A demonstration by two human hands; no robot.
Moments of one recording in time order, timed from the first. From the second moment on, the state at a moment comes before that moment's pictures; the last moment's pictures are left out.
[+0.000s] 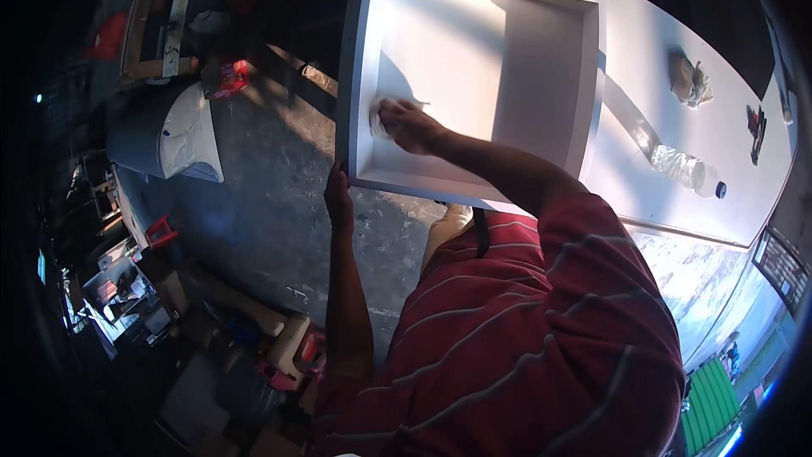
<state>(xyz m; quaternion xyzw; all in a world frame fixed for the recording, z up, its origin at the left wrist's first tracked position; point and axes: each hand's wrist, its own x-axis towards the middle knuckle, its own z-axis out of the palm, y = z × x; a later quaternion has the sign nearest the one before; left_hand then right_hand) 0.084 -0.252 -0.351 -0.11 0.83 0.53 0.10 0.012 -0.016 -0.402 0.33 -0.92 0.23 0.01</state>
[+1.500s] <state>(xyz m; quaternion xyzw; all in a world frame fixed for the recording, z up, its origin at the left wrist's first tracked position) 0.006 -0.194 -0.368 0.15 0.83 0.53 -0.06 -0.062 -0.050 -0.347 -0.25 -0.52 0.81 -0.04</state>
